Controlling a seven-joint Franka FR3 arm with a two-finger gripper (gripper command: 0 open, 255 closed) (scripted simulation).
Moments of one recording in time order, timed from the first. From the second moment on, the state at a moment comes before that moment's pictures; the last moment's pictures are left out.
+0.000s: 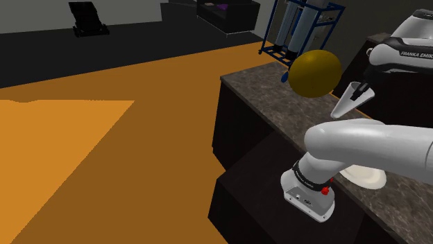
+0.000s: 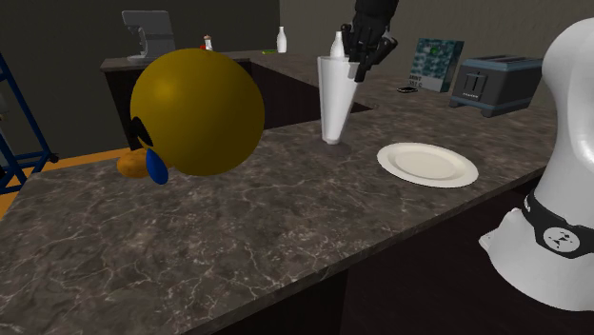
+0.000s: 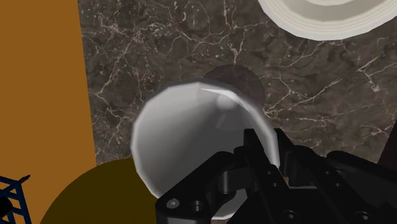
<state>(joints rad) -0.52 -0.87 -0.83 -2.63 -0.76 2.06 -0.81</state>
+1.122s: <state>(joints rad) -0.52 -0.82 -0.91 -2.70 -0.83 2.18 -0.79</state>
